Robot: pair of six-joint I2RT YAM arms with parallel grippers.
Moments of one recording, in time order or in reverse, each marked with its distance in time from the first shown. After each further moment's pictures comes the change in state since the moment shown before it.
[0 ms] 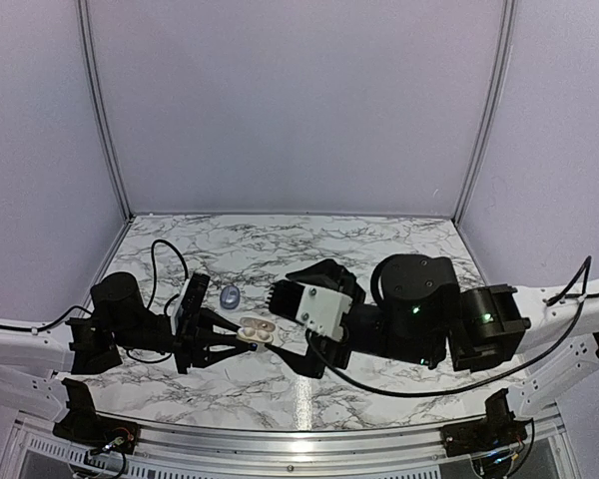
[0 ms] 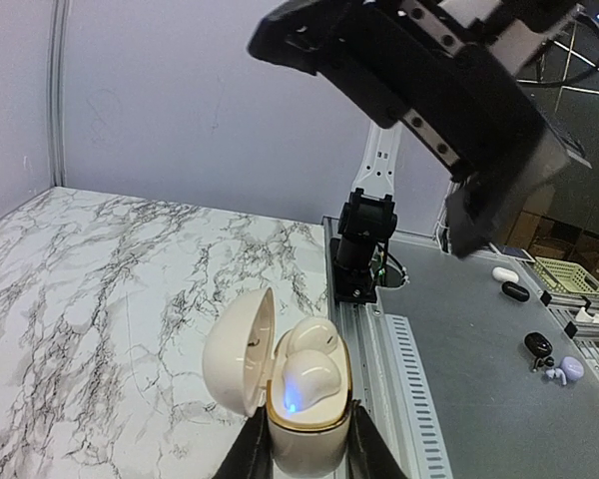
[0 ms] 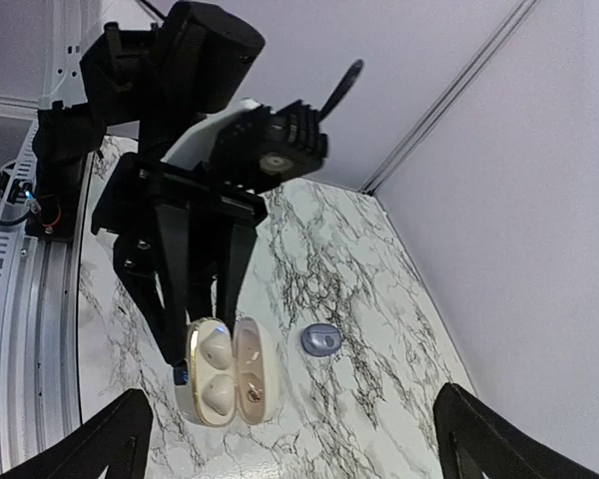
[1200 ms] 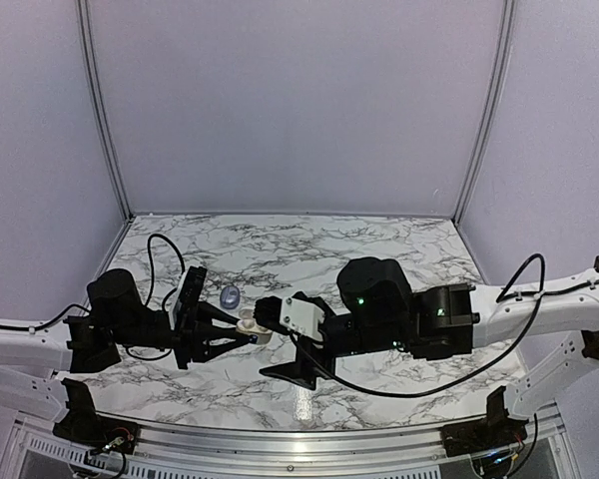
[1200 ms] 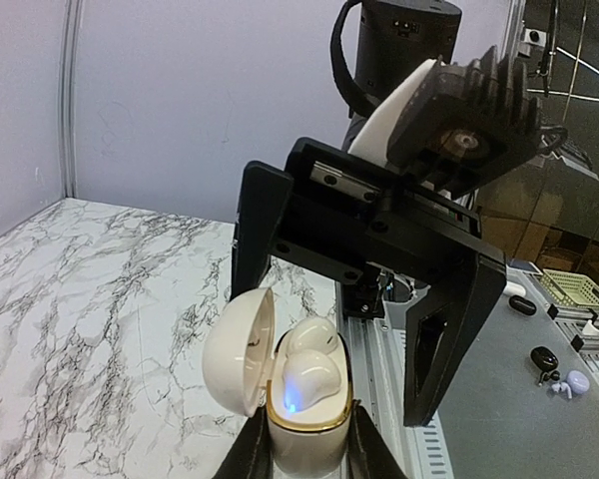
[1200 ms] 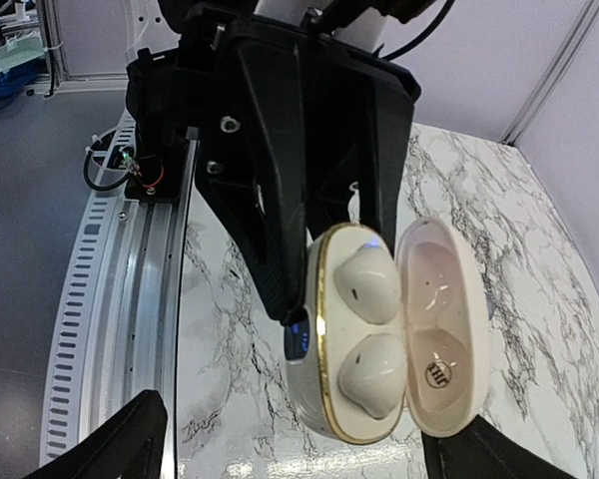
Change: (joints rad) left arm -0.003 -0.021 0.015 0.001 -0.027 -0.009; right arm -0.201 0.095 -0.076 0.021 -0.496 0.190
